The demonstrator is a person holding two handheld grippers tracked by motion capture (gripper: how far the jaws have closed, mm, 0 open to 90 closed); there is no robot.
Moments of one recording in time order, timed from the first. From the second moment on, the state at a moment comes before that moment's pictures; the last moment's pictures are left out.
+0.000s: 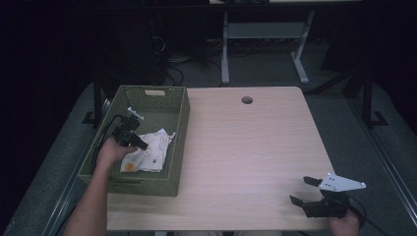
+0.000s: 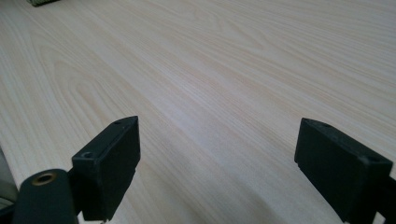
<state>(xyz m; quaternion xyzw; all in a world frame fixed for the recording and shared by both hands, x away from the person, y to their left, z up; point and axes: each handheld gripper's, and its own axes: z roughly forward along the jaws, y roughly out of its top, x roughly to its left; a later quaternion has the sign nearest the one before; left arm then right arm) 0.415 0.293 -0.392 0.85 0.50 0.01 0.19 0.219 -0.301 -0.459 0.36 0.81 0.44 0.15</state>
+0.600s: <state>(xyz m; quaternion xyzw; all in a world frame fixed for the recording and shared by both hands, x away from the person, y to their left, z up) 0.381 0.306 -0.372 0.82 0.49 0.00 0.30 0.217 -0.307 -0.459 0.37 0.80 0.44 0.16</state>
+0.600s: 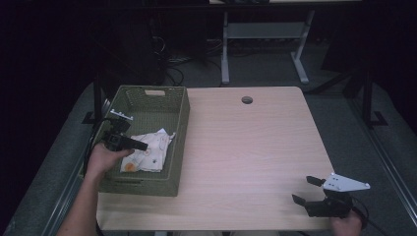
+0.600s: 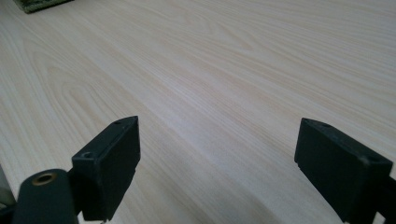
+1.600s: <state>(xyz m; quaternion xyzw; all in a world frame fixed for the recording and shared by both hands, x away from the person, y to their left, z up) 0.336 0.302 -0.354 0.75 0.47 -0.01 0.46 0.216 -0.305 -0.456 0.37 0.80 0.45 0.17</state>
